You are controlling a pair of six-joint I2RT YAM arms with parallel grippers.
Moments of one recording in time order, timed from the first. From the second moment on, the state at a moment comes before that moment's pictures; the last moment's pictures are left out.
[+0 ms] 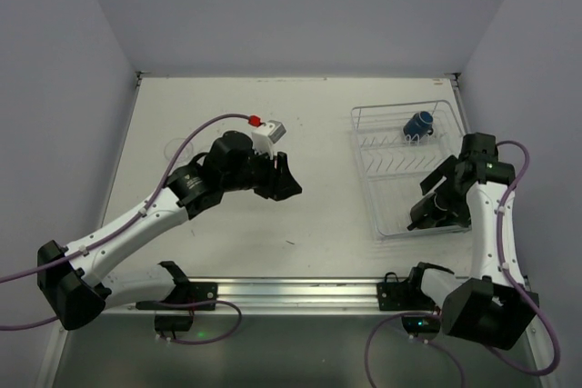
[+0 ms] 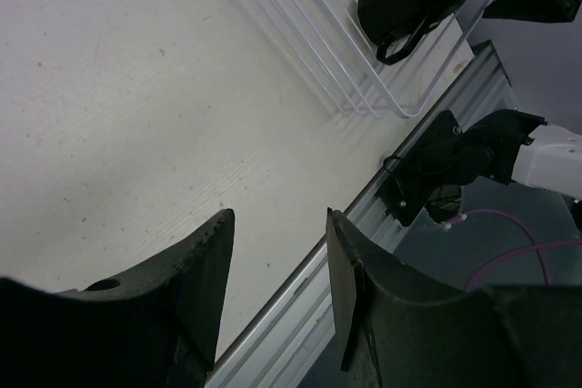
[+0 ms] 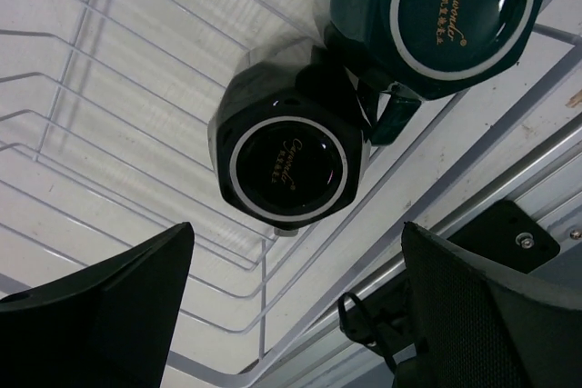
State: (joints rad) left arm -0.79 1.15 1.03 -0.41 0.26 -0.51; right arm -0.25 1.07 1.03 -1.18 0.16 0.65
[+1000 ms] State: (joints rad) left arm -0.79 1.15 1.02 -0.41 0.28 -0.49; right arm -0.35 1.19 0.98 -1.00 0.05 0.54
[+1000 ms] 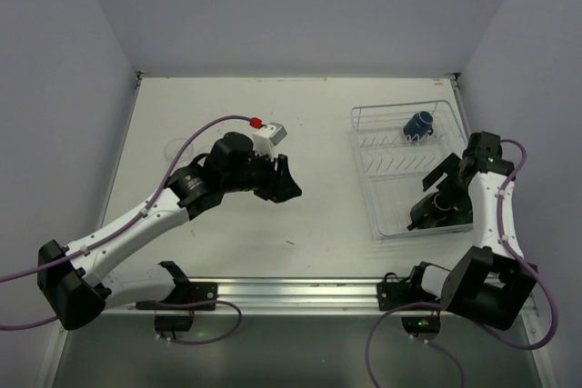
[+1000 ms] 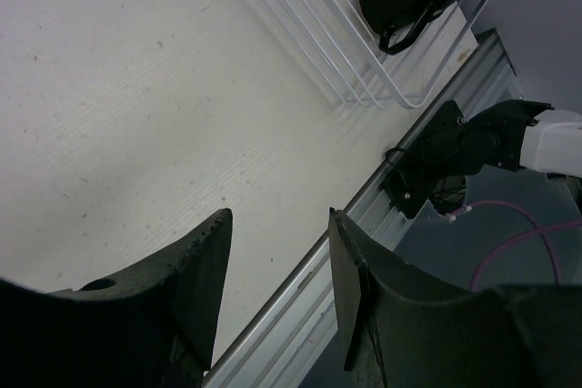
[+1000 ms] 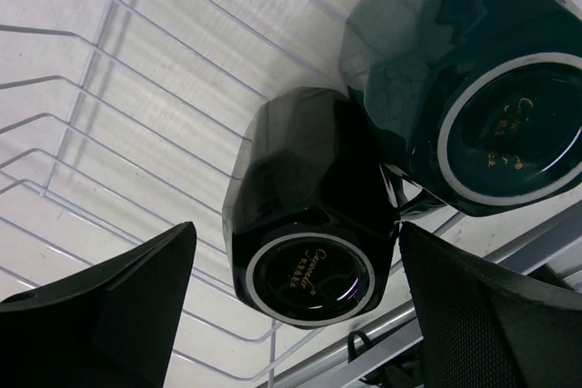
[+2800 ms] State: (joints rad) left arm -0.79 1.16 1.00 -0.40 0.28 -0.49; right arm -0.35 1.31 0.94 -0.93 0.02 0.52
